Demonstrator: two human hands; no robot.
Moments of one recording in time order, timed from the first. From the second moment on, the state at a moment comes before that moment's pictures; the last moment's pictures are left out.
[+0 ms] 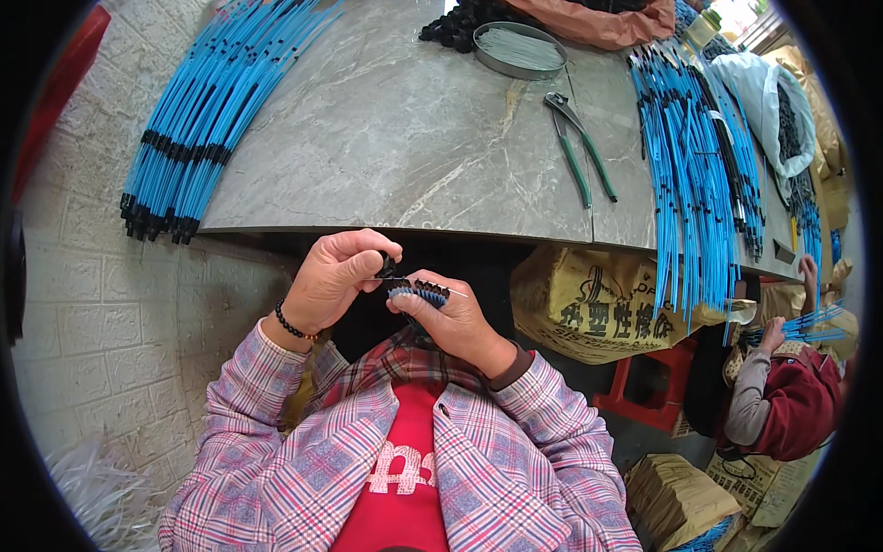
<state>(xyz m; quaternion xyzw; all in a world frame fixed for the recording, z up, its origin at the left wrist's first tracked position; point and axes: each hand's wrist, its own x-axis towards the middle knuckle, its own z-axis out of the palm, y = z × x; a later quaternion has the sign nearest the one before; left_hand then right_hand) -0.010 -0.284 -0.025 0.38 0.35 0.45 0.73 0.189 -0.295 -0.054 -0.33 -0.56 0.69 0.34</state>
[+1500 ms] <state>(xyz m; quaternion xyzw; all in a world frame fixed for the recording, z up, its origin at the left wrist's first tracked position) -0.028 -0.309 -0.023 0.49 0.40 0.42 0.65 0.172 -0.283 -0.071 -0.32 -0.55 0.71 0.29</state>
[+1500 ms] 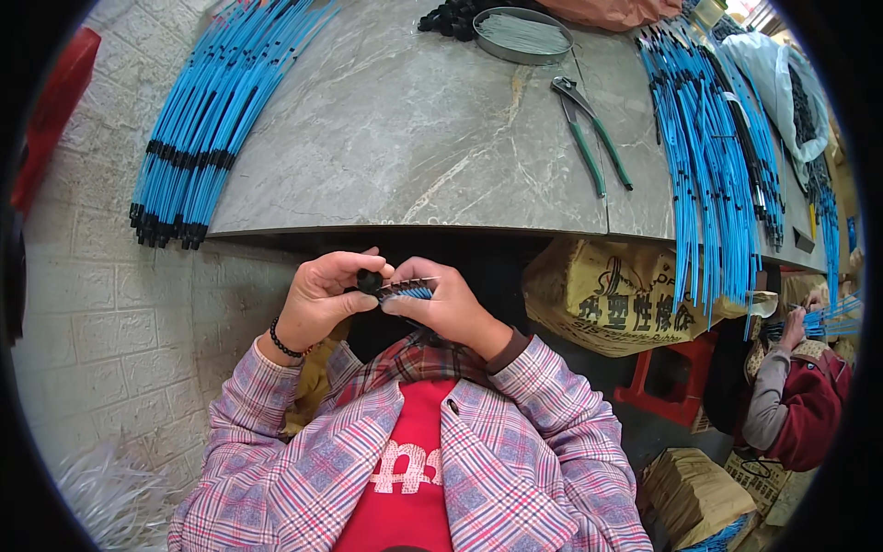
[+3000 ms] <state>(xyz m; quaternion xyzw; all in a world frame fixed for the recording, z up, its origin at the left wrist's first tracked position) -0.035 -0.292 -0.039 0.56 0.27 0.41 0.67 0.180 -0.267 -0.085 -0.17 -0.47 0.83 0.26</state>
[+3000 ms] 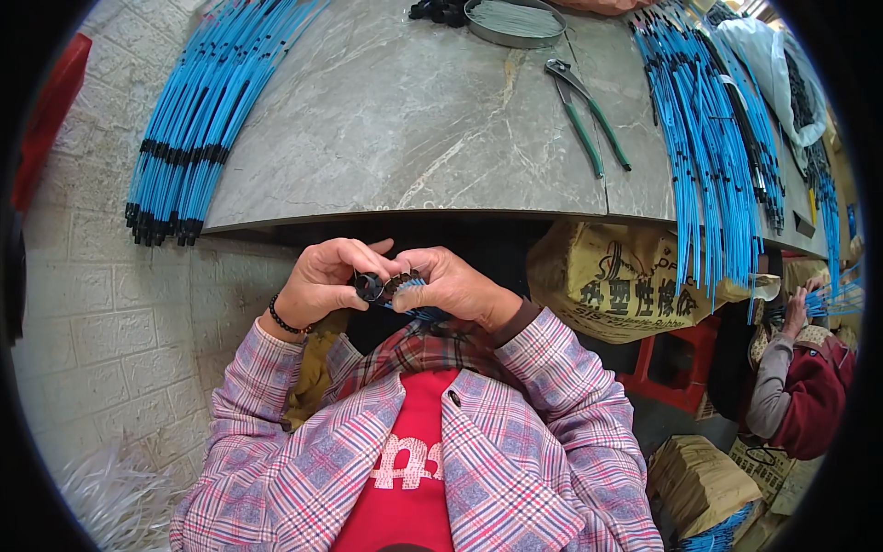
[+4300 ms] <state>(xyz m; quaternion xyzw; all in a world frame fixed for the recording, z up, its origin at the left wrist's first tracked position) -0.028 -0.292 -0.014 0.61 0.43 0.37 0.55 0.176 -0.288 -0.064 -0.33 -0.72 0.43 0.43</state>
